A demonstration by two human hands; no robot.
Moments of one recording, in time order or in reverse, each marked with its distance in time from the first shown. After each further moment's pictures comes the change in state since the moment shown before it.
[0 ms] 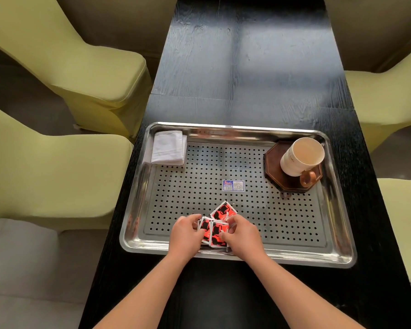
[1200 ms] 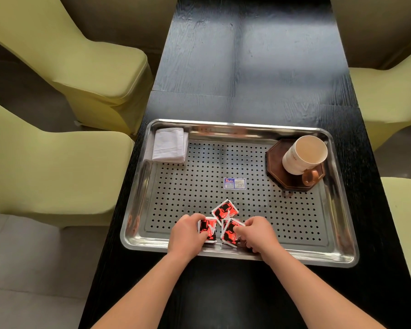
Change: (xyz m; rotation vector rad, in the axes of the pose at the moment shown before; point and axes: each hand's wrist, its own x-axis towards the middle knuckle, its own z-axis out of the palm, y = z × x) left_hand -0.005 0.003 -0.003 0.168 -0.027 0.080; right_hand 0.009 0.016 -0.027 0.193 -0.108 0.258
